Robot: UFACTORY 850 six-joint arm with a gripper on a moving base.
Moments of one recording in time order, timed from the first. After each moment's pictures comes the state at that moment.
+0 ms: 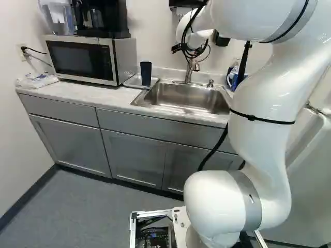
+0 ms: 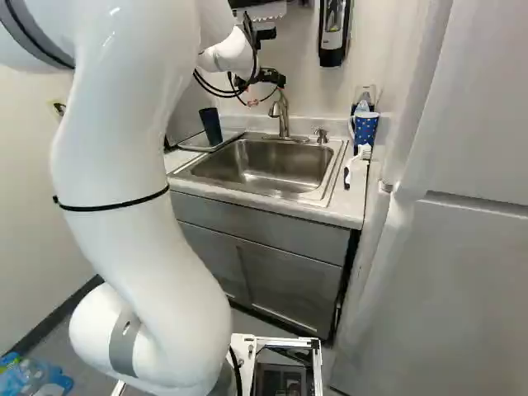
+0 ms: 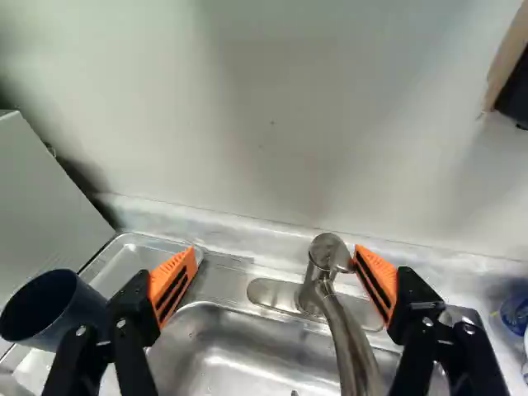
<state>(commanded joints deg) -4.9 -14.5 -80.5 -1.5 1.7 1.8</state>
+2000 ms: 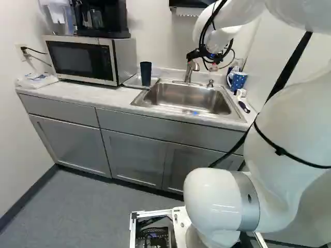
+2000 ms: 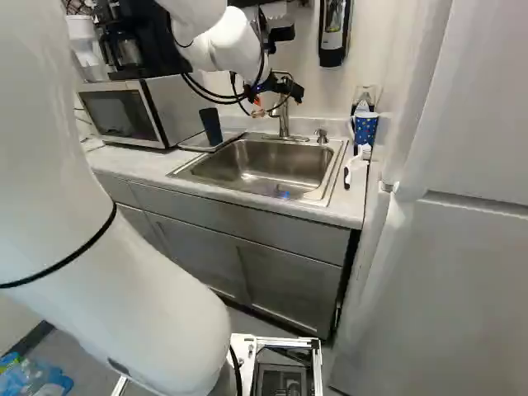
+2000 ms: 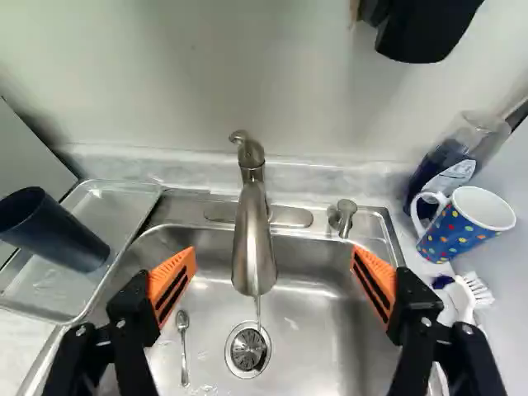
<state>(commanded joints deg) -12.2 5.3 -59.9 -1.5 -5.9 1.8</state>
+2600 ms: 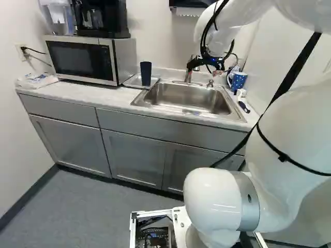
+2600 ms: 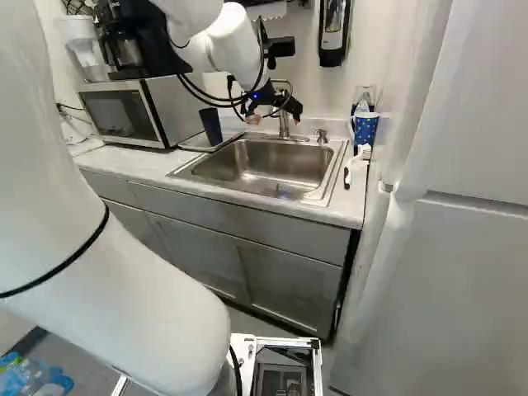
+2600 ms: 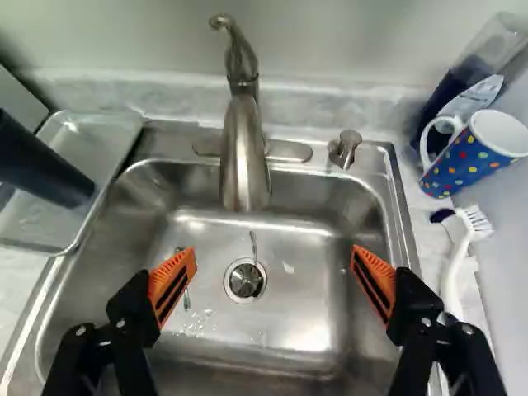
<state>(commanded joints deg) -12.3 6.2 -59.0 -2.6 -21.3 1.8</state>
